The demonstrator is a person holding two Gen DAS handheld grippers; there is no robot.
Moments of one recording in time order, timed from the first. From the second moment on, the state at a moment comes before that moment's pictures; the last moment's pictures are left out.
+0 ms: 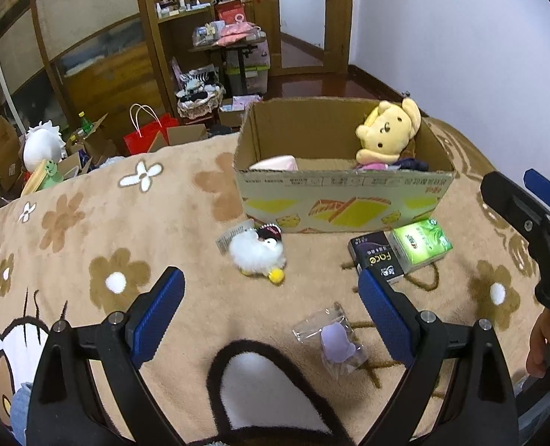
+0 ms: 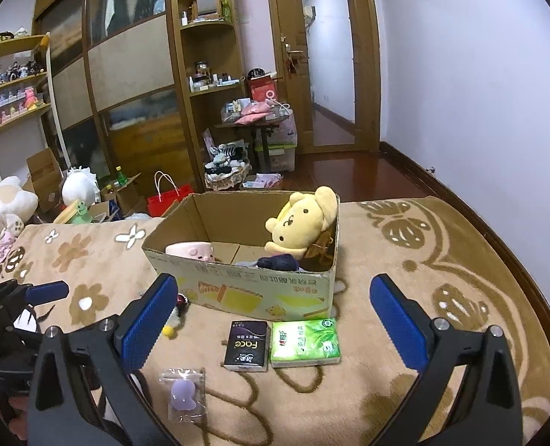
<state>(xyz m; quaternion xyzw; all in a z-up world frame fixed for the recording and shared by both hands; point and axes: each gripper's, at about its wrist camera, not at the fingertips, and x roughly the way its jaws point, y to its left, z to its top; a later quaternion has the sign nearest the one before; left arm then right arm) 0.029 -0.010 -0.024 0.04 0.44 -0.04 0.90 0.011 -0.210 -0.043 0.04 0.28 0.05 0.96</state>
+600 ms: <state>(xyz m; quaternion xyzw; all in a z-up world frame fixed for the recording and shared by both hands) 0.060 -0.024 -0.087 0.03 0.55 -0.07 0.83 0.039 -0.218 -0.085 0.04 0.33 0.03 0.94</state>
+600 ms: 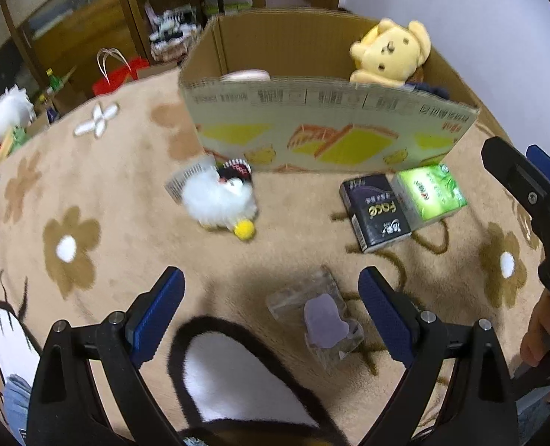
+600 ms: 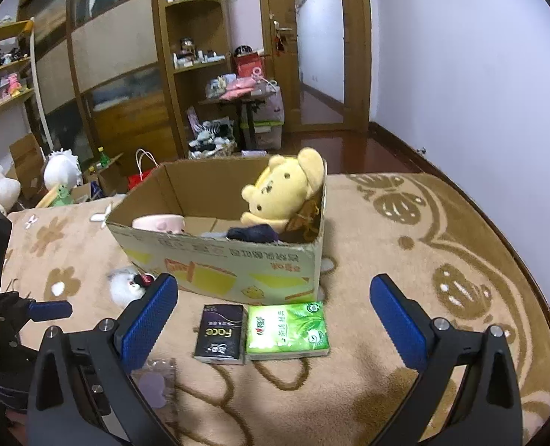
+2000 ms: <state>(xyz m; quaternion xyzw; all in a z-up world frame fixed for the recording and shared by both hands) 0.063 -0.070 -0.175 0.06 0.66 -0.08 0.74 0.091 -0.220 -0.179 0.00 0.45 0.00 0.89</state>
